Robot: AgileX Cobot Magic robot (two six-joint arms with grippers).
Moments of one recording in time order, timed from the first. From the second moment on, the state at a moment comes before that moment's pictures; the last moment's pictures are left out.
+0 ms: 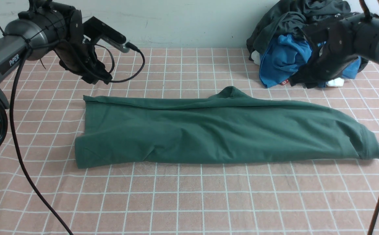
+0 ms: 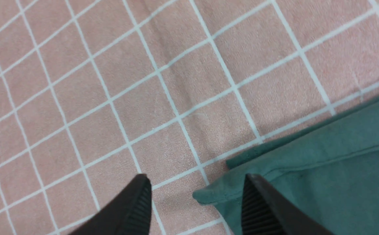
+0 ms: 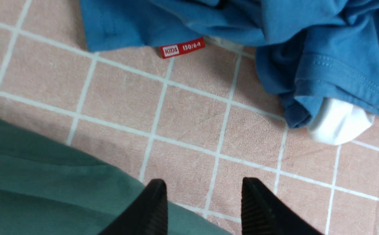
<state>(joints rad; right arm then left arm) 0.15 2.20 -1.90 -0.24 0.86 0.01 -0.09 2.27 -2.09 0.17 0.90 0.31</state>
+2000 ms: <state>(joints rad) 0.04 2.03 -1.42 -0.01 0.99 -0.10 -0.18 2.03 -1.48 0.00 1.14 0.31</state>
